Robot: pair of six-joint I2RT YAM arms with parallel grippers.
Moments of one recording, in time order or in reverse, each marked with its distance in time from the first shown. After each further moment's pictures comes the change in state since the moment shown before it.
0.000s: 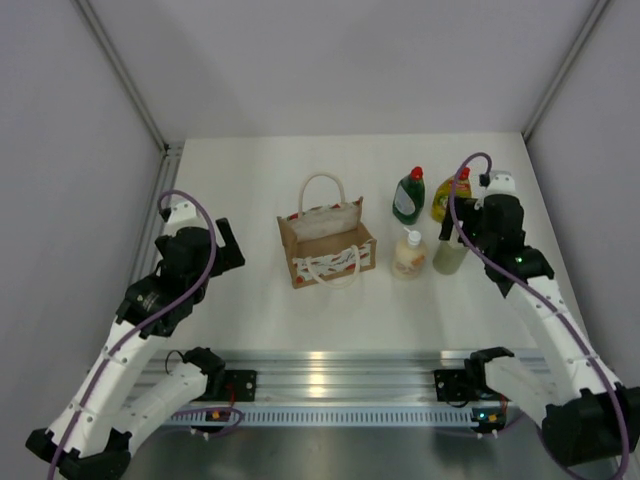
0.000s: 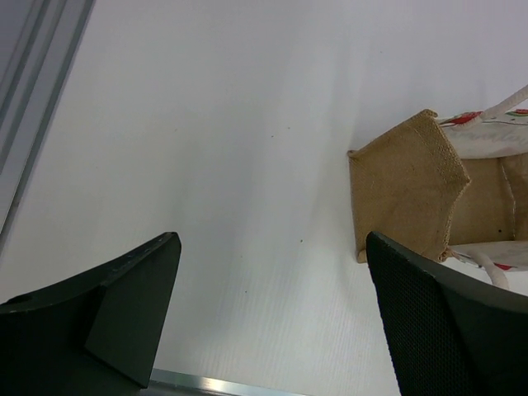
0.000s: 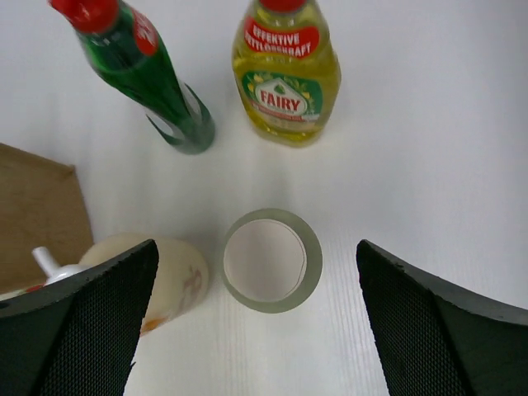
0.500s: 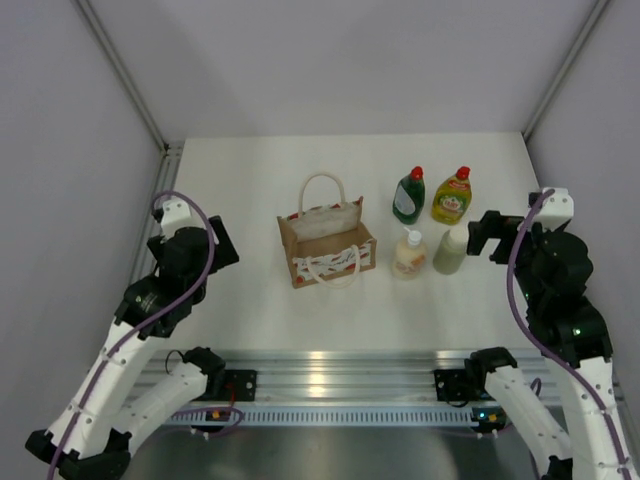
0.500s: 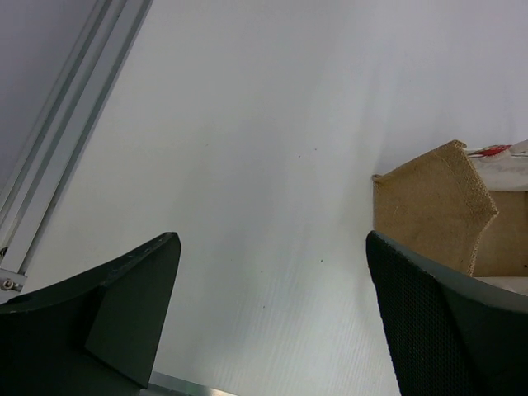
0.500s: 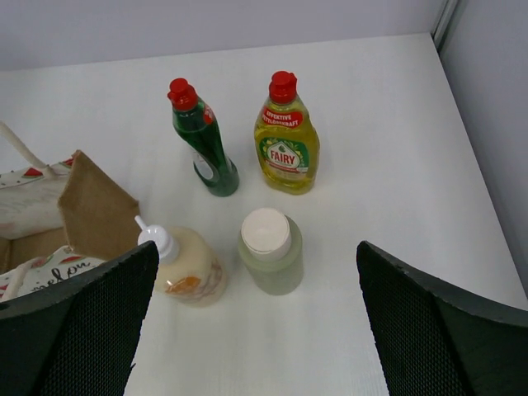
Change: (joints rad) left arm 0.000 0.000 0.008 0.000 -0.108 -0.003; right arm 0.002 -0.391 0.161 -0.231 -0.028 -0.049
